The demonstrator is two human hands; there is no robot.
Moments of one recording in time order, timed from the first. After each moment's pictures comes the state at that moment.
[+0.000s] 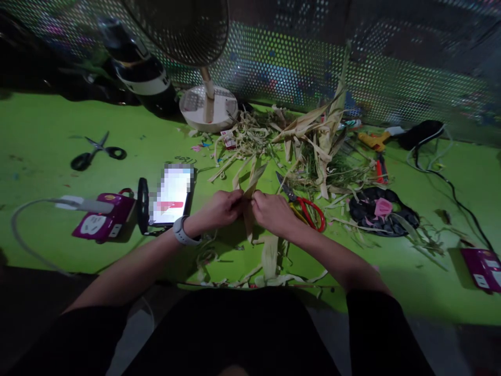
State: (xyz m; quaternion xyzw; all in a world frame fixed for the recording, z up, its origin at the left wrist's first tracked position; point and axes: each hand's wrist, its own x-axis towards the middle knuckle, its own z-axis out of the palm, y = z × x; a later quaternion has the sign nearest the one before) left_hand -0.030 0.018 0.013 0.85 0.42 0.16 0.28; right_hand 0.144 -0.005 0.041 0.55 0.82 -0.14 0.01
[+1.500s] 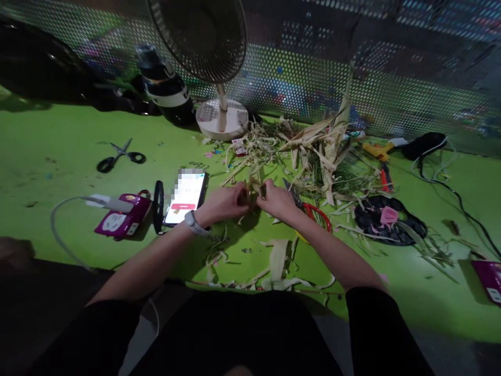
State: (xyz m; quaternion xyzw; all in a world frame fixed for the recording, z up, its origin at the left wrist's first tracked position) left_hand -0.044 0.036 0.024 0.82 0.51 0.07 0.24; right_hand 0.138 0.038 0.020 0.64 0.74 -0.20 0.00
